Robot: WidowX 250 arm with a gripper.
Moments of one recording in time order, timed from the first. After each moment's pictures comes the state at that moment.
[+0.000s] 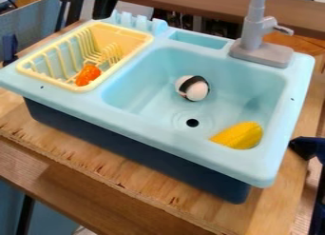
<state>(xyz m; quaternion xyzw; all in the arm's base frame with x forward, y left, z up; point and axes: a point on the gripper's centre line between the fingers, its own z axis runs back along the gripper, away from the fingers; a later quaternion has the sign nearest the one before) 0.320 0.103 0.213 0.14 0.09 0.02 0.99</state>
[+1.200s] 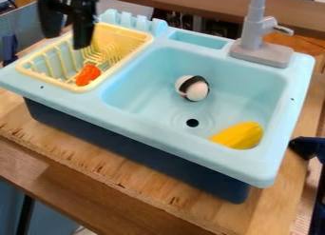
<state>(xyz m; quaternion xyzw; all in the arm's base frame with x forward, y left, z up) 0.312 0.122 0.167 0.03 0.05 -0.02 1.00</state>
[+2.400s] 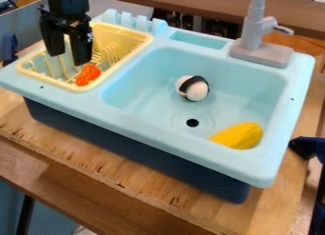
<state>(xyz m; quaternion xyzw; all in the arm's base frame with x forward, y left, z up) 0.322 0.144 0.136 0.00 0.00 -0.05 1.00</state>
